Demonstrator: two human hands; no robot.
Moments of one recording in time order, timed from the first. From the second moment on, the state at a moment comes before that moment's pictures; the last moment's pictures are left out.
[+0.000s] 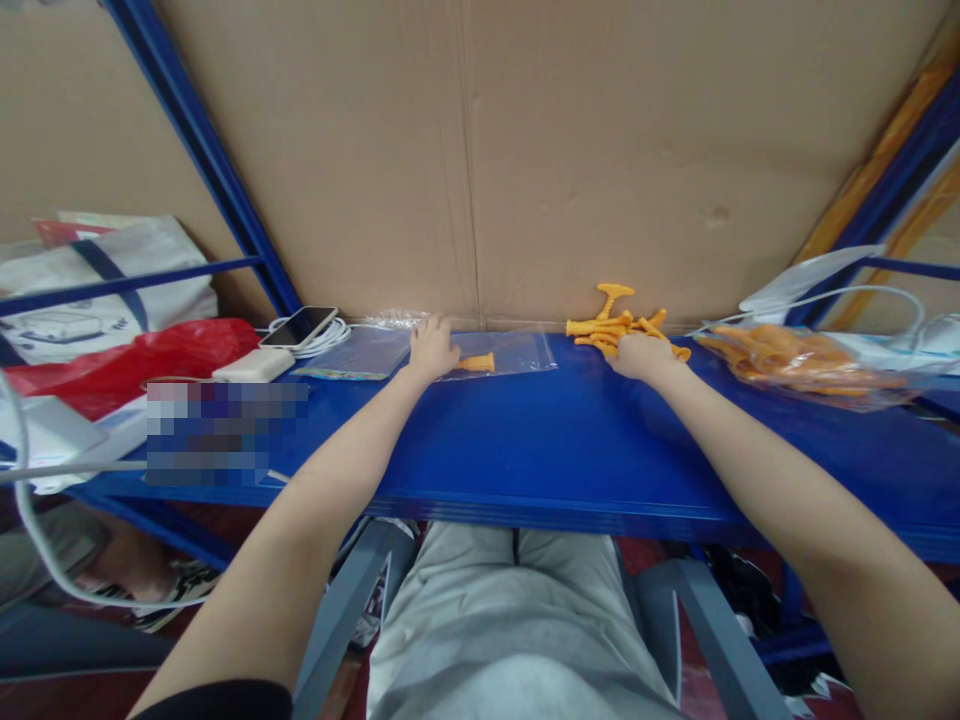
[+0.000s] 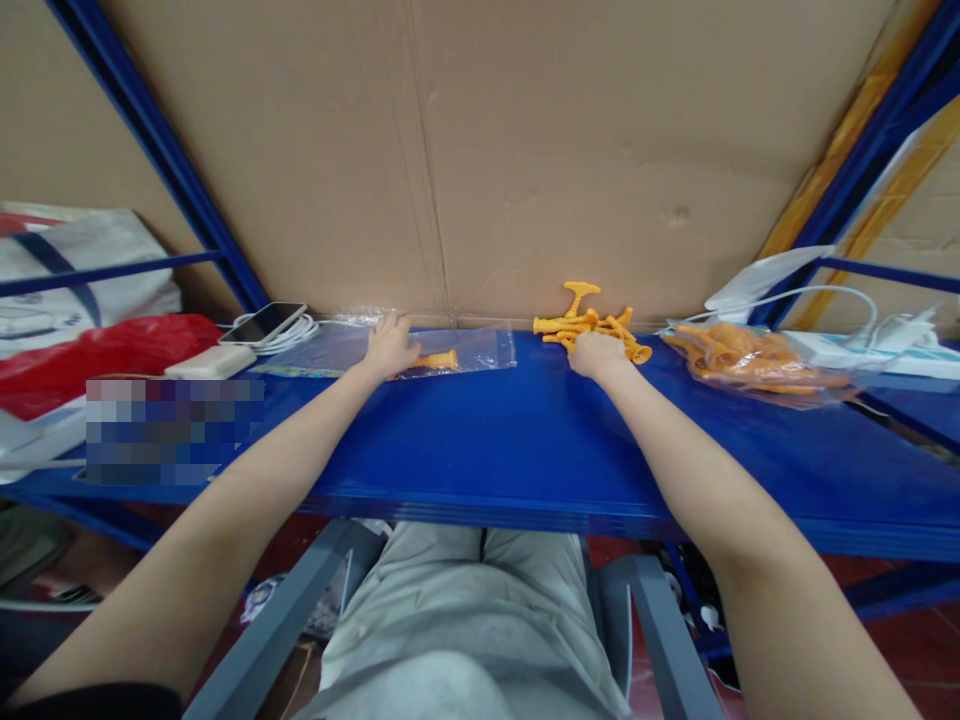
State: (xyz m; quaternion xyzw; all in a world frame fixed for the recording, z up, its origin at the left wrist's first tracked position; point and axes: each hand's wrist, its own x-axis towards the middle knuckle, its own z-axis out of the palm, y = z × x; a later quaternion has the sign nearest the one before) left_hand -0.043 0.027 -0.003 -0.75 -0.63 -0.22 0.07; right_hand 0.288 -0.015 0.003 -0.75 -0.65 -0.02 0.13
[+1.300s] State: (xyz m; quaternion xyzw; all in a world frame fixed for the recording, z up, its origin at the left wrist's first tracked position) left_hand -0.035 0.035 -0.004 -0.85 -0.52 -0.03 -0.09; right_hand 0.269 -0.014 0.006 -0.43 -0.77 0.13 0.45
